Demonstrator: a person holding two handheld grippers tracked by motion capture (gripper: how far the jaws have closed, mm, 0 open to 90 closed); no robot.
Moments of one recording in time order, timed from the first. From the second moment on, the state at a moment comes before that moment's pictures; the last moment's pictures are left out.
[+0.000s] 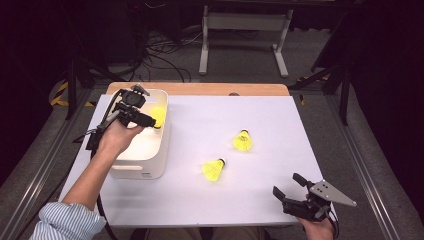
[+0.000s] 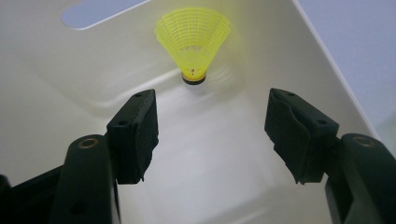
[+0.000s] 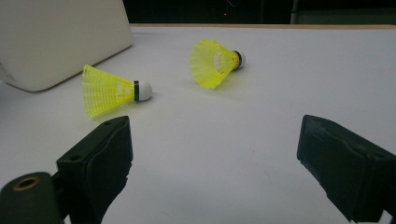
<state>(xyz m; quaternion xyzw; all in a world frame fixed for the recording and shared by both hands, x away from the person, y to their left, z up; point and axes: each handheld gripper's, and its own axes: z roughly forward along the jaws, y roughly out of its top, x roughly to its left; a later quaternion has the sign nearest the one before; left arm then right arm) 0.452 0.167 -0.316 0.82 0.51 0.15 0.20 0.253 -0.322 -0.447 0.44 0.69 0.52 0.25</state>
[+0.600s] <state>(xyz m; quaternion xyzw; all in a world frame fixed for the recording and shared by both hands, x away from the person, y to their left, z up) 0.434 0.162 -0.306 0.82 0.50 0.15 0.23 0.253 -0.322 -0.447 0.44 0.69 0.52 0.25</state>
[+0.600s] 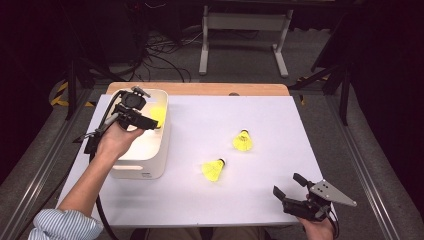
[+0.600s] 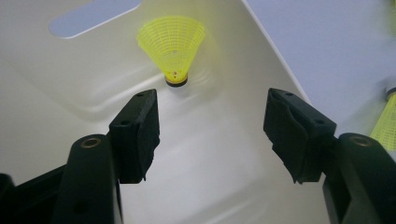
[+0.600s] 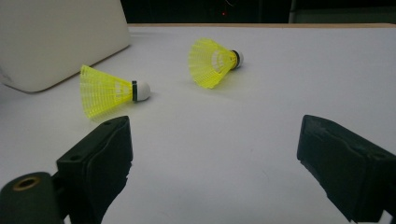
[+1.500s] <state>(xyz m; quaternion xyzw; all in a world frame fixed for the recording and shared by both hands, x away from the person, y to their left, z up) 0.416 0.151 -0.297 0.84 0.47 0.14 0.25 0.253 -0.322 -0.447 0.44 0.69 0.52 0.25</state>
